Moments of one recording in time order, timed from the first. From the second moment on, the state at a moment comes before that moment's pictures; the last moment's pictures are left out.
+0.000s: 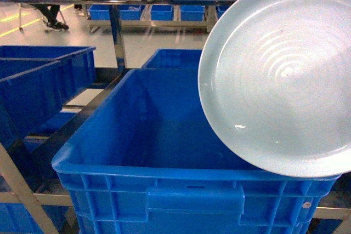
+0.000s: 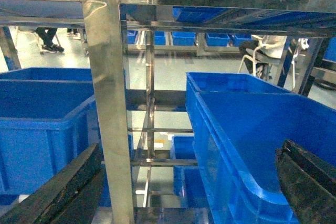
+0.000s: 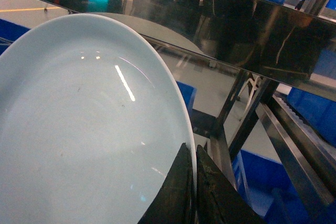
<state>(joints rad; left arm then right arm) -0.01 0.01 0.01 0.03 0.00 -0.03 0.29 1.27 0.31 1.00 0.05 -0.24</state>
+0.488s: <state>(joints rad) -0.01 0.01 0.01 0.03 0.00 -0.03 0.30 1.50 0.39 1.10 0.04 -0.24</state>
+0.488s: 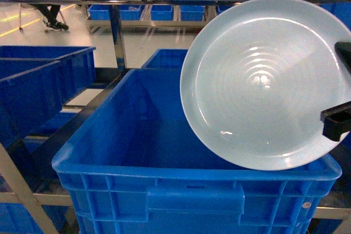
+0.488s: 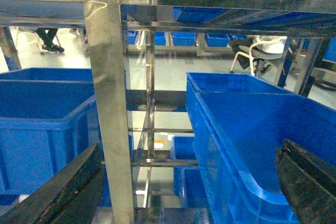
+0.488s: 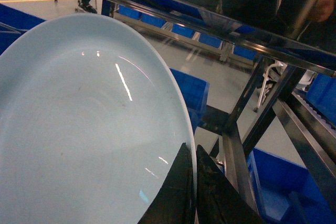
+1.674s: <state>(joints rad) -0.01 0.01 0.01 0.03 0.00 -0.03 0.26 1.54 0.44 1.09 0.00 -0.22</state>
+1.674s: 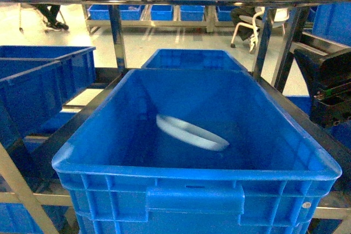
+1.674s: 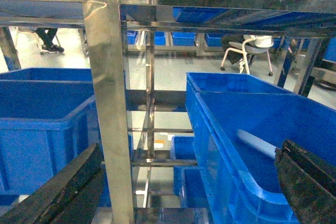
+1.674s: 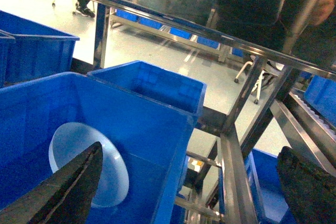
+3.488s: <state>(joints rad) -0.01 0.01 0.01 0.03 0.00 -0.03 0.00 0.00 0.02 0.00 0.00 -0.01</state>
